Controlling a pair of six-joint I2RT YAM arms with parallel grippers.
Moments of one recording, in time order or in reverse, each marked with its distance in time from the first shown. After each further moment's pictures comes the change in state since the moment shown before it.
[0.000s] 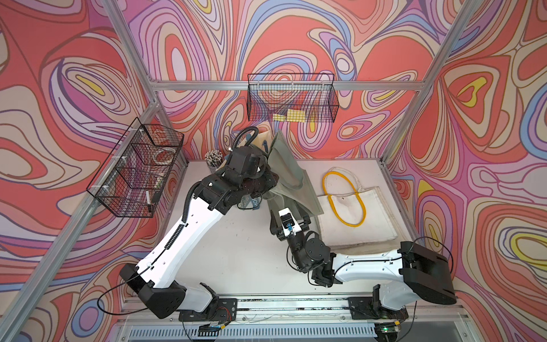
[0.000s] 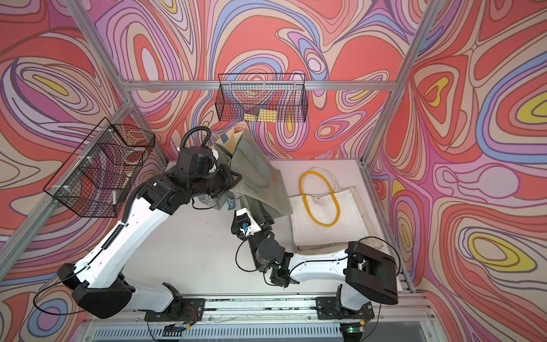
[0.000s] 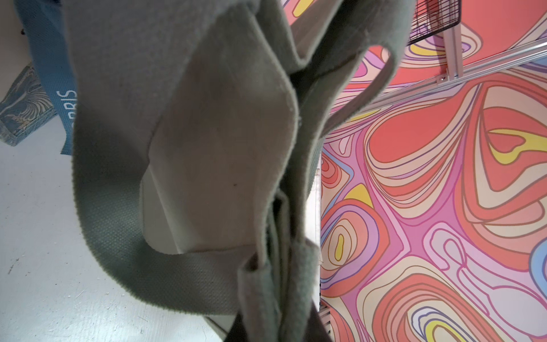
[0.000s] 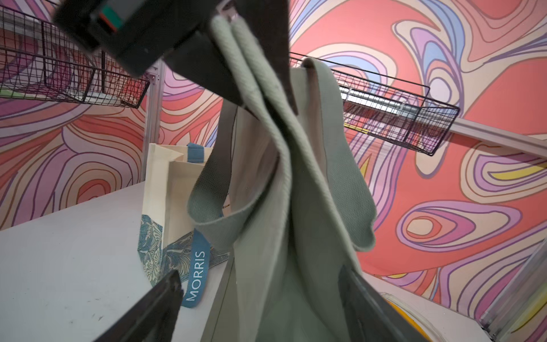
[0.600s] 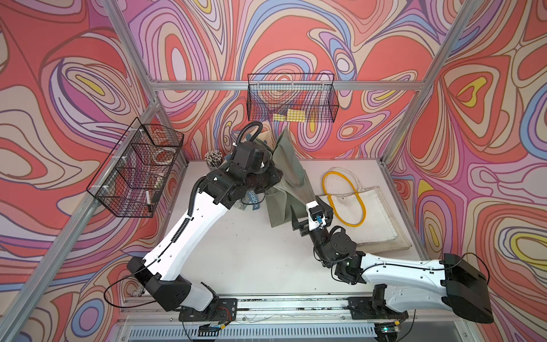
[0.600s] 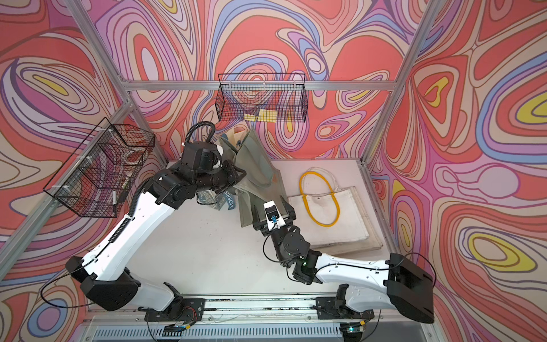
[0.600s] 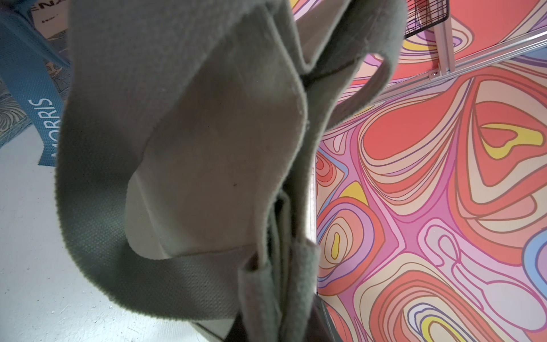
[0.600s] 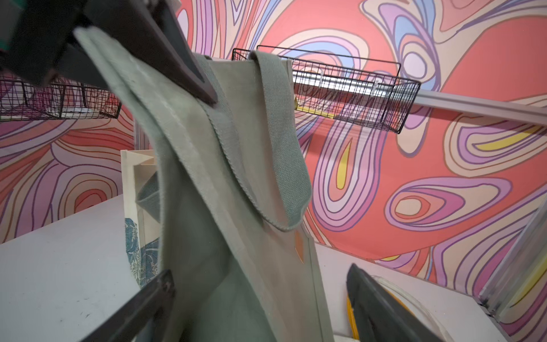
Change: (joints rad) left arm -0.005 0.061 0.065 0.001 0.027 0.014; right arm -0.173 -0.293 -0.121 -0.269 -0.176 0.206
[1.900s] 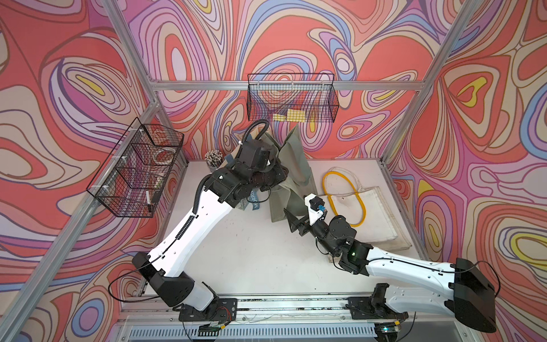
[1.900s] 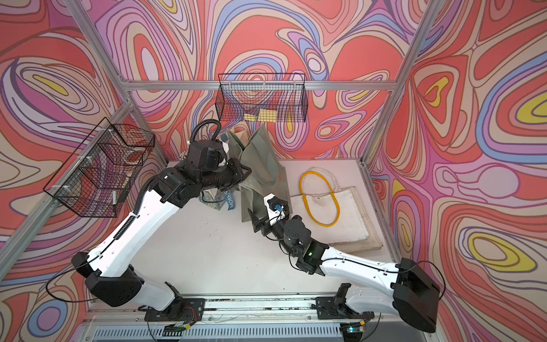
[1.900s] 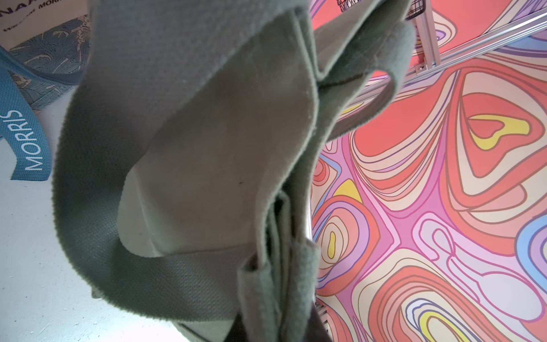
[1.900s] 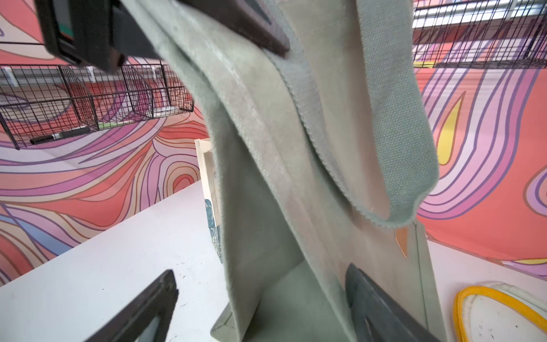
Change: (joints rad) left arm -0.043 0.038 0.048 0.024 -0.027 0.010; right arm -0.092 -0.013 0.047 -0.218 -0.357 0.265
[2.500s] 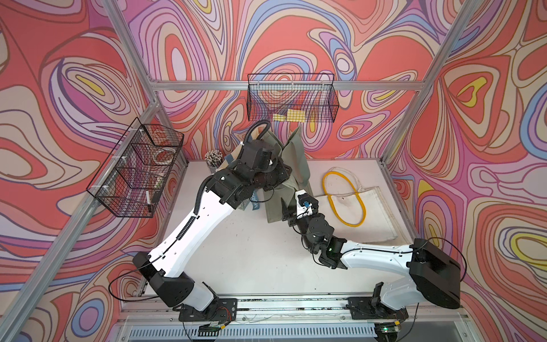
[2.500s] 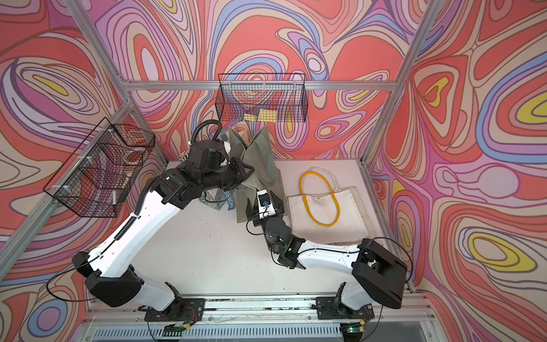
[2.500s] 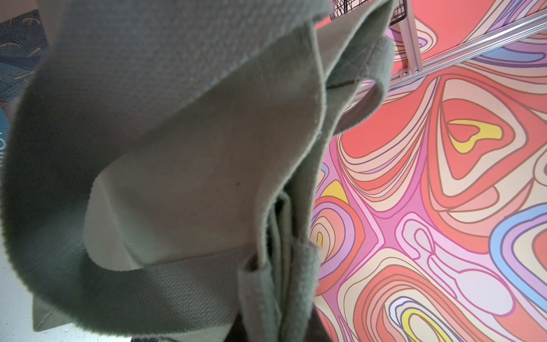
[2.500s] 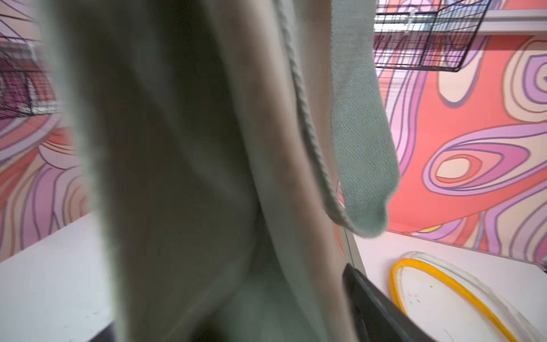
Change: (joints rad) left arm -0.018 0.000 -0.004 0.044 0.002 -0.047; right arm 0.033 0.283 0.089 0.236 0.356 -0.072
